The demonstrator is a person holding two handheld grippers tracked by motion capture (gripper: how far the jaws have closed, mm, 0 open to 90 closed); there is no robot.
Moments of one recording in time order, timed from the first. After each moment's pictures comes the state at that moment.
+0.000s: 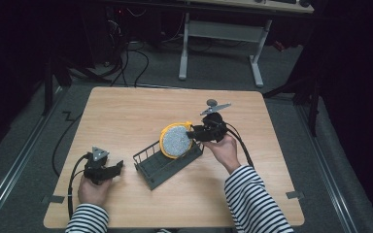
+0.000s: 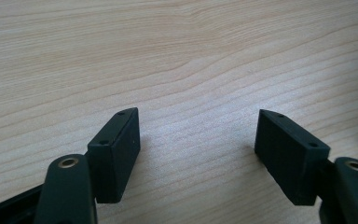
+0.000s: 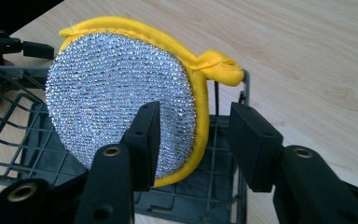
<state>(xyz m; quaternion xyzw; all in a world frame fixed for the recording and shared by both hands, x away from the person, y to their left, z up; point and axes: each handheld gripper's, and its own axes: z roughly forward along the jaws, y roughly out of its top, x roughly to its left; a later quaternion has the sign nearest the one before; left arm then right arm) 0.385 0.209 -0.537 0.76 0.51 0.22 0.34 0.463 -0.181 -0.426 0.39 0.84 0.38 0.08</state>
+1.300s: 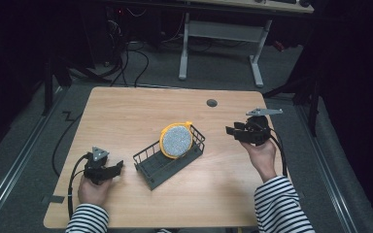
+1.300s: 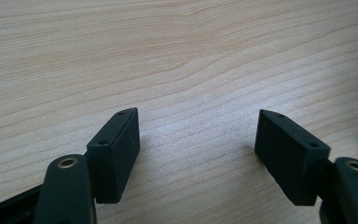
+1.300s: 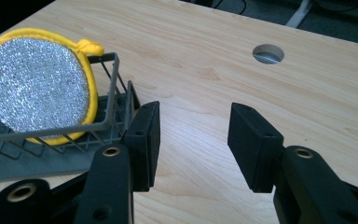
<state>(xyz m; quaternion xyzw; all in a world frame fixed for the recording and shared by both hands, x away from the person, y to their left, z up) 0.385 0.209 -0.537 0.76 0.51 0.22 0.34 0.421 -0.289 -0.400 0.47 0.77 0.39 0.17</state>
